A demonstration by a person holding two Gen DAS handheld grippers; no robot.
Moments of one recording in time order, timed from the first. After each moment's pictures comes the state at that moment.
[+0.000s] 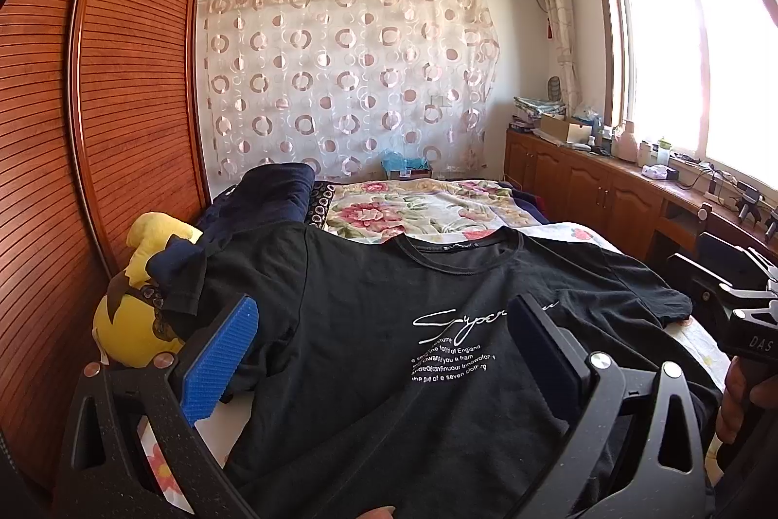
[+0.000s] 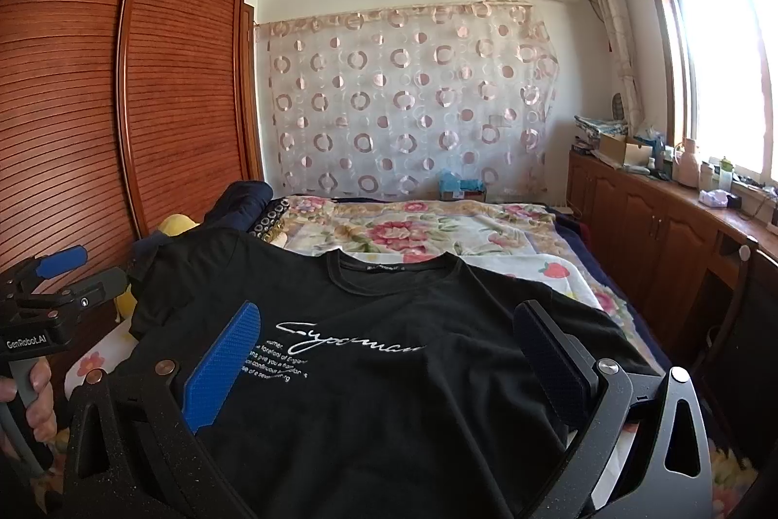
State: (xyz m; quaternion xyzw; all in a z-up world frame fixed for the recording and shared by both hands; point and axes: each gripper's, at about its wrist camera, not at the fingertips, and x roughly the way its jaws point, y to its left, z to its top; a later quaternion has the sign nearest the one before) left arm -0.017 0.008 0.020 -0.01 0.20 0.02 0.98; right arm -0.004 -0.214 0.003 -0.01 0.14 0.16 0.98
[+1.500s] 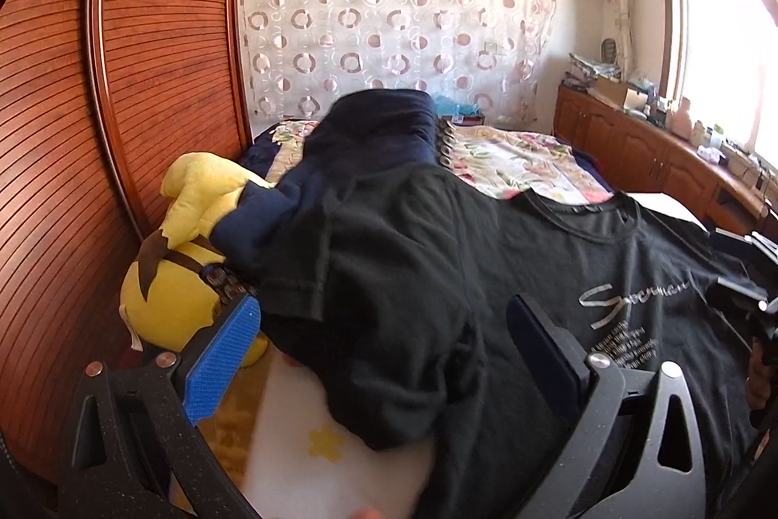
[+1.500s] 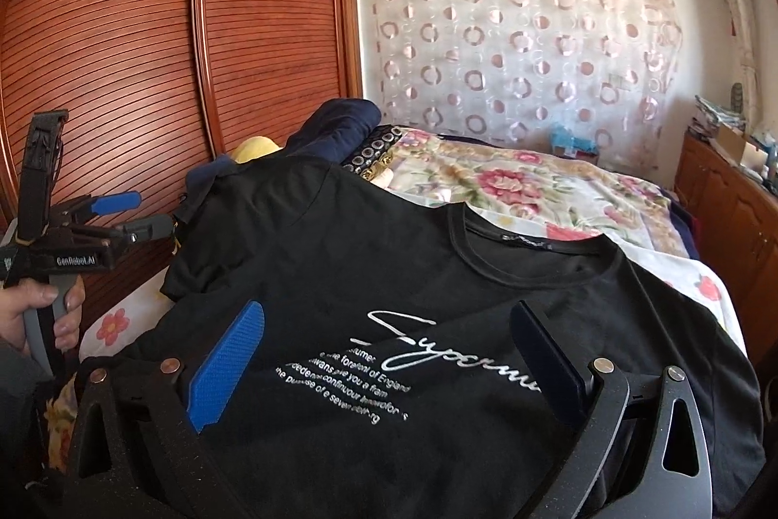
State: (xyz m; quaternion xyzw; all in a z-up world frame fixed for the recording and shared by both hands) left arm 0.058 0.140 -0.029 -0.03 0.28 0.07 0.96; right arm 0.123 -0.182 -0.004 -0.07 0.23 0.31 0.92
